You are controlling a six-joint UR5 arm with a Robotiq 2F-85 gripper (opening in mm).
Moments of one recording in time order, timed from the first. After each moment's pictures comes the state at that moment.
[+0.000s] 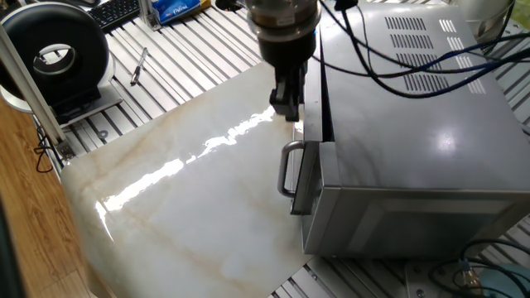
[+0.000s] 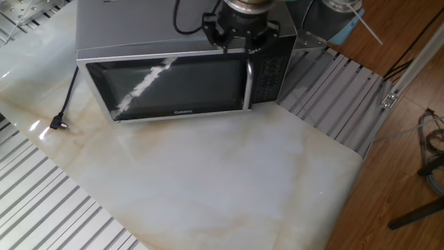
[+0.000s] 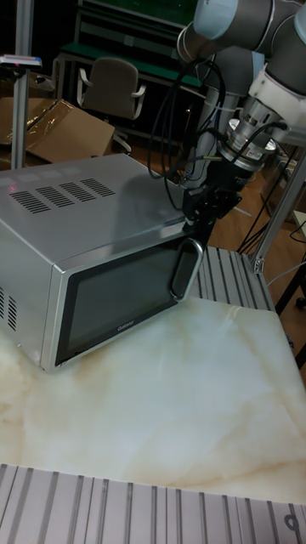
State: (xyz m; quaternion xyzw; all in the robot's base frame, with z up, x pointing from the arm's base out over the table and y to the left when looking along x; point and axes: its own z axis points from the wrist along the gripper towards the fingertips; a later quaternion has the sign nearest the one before) arm 0.398 0.070 0.265 0.28 -0.95 0.07 0.08
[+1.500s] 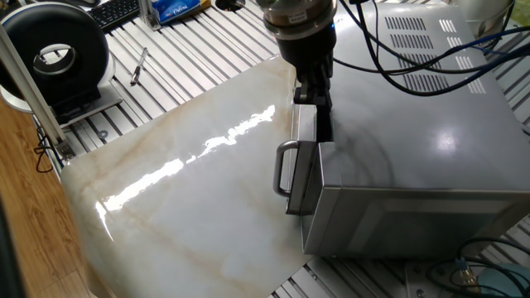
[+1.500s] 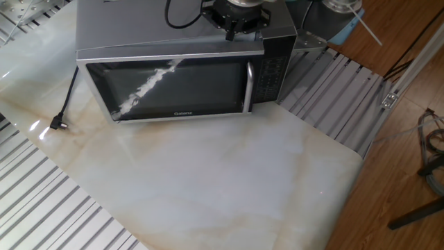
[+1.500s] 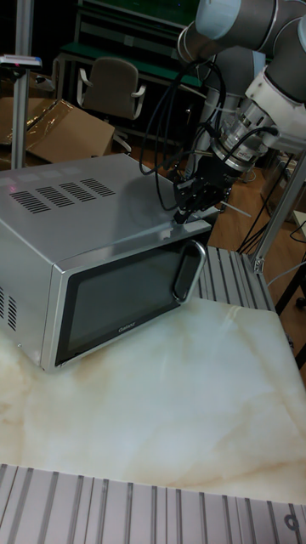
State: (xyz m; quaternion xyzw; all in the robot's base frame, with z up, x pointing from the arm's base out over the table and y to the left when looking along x) arm 0.377 0.049 0.267 0.25 -0.95 0.10 0.13
